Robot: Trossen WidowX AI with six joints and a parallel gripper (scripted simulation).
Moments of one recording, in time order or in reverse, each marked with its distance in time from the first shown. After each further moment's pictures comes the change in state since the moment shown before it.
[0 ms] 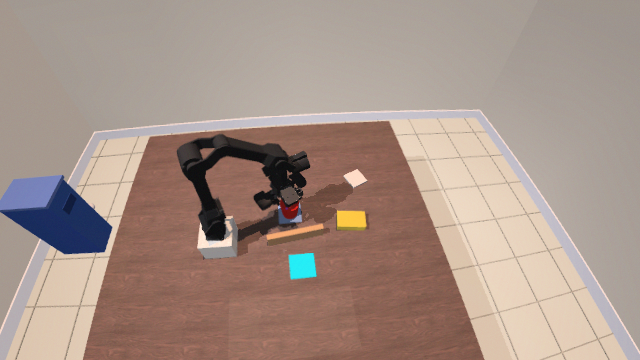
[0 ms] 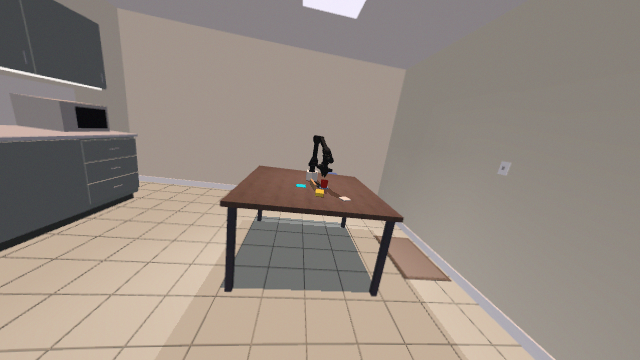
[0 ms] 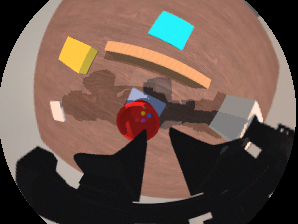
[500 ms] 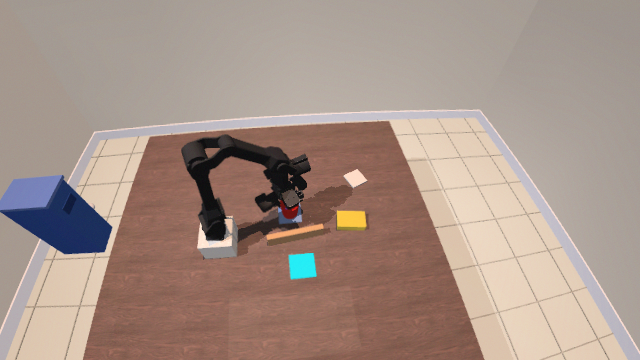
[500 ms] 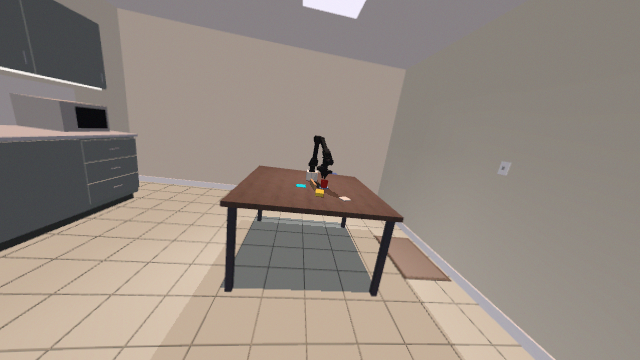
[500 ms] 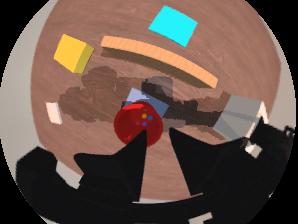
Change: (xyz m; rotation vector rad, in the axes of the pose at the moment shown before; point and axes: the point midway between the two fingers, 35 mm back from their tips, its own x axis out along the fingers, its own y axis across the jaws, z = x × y) arm 0.017 0.002 0.000 0.005 0.000 -0.003
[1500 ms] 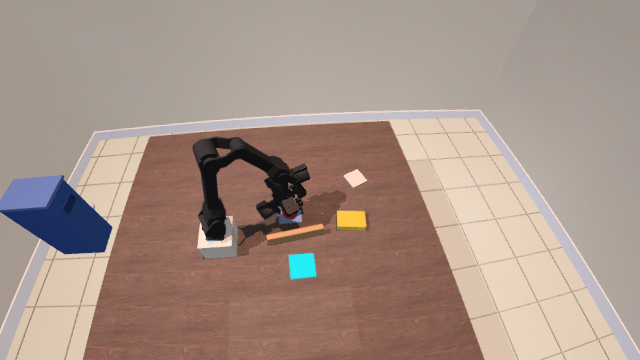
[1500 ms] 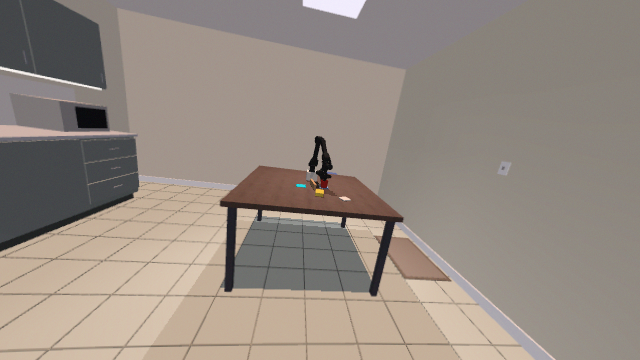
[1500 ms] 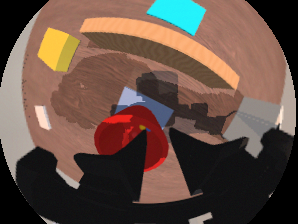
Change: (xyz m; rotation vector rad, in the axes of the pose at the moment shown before) arm 0.045 -0.003 -0.001 0.003 0.000 -0.004
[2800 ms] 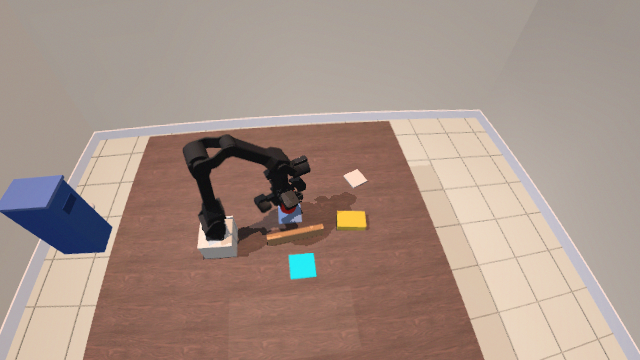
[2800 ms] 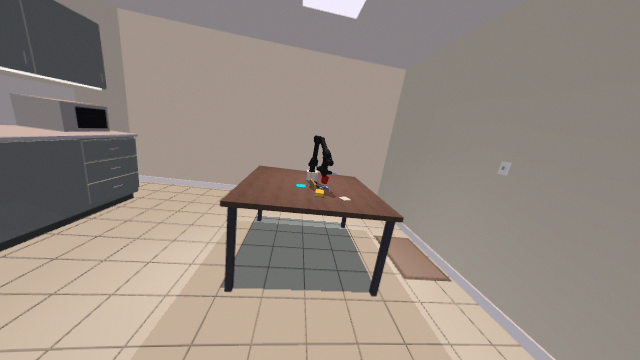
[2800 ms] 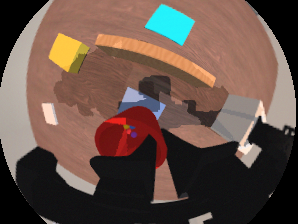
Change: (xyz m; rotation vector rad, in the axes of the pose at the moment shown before) arm -0.041 -0.002 -0.001 -0.003 0.003 -0.025
